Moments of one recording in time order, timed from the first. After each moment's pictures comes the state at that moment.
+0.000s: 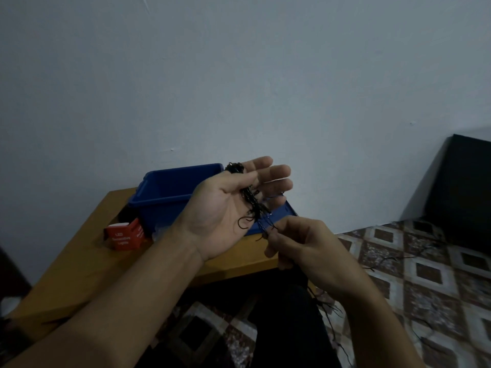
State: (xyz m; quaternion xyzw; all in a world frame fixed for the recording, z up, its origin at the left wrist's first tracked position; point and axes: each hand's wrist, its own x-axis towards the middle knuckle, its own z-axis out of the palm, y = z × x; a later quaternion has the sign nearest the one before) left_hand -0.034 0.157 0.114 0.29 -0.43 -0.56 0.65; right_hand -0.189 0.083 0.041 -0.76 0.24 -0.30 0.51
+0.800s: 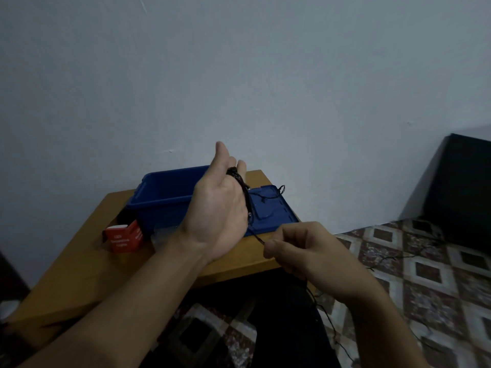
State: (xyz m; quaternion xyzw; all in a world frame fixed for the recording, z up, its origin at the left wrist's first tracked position) left_hand -0.046 0.157 0.118 0.41 -0.42 -0.47 0.66; right_hand -0.197 0.087 0.049 -0.79 0.20 -0.27 0.51
